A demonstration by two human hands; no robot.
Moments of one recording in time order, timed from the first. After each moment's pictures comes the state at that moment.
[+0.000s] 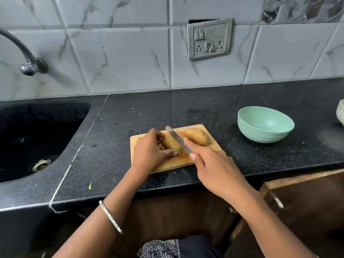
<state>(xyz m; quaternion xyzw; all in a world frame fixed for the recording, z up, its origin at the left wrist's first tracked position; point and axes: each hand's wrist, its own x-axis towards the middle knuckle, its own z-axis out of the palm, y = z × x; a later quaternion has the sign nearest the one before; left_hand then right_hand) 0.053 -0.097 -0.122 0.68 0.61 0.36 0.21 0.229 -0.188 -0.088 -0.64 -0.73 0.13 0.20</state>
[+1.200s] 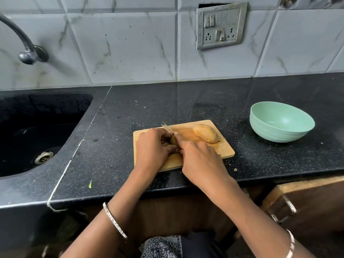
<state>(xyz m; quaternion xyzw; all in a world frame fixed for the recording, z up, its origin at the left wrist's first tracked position) 0.056 -0.100 -0.124 0.66 0.61 0.40 0.19 0.187 -0.151 -0.101 -0.65 -0.74 0.08 0.14</state>
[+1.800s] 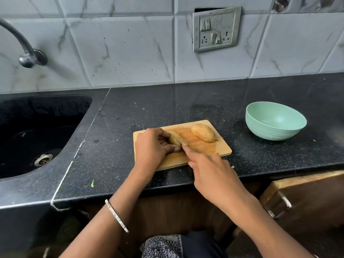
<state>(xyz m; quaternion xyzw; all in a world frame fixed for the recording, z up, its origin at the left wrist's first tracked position) 0.053 -0.103 -0.119 0.62 0.61 0.42 0.25 0.209 -0.191 -0.103 -0.64 -0.74 0.11 0.15</state>
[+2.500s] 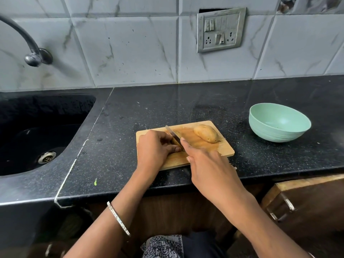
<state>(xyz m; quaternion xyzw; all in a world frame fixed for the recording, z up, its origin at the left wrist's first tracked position) 0.054 -0.113 -0.113 0.64 0.64 0.39 0.20 0.199 -0.186 -0.099 -0.64 -0.74 0.08 0.18</state>
